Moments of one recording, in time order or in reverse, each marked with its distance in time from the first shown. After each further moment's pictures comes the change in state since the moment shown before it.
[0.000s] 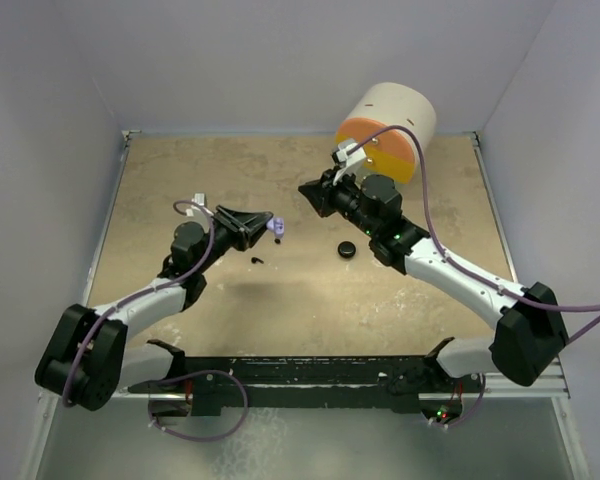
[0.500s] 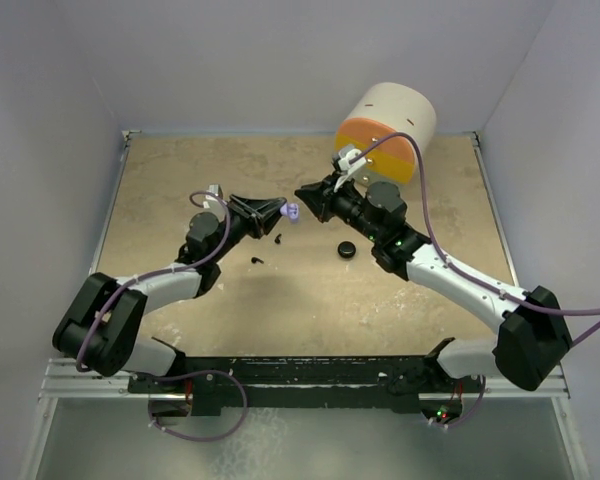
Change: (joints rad) left arm -0.078 0.198 0.120 0.156 -0.040 -0.139; right arm 0.006 -0.029 -0.065 0.122 -0.094 -0.027
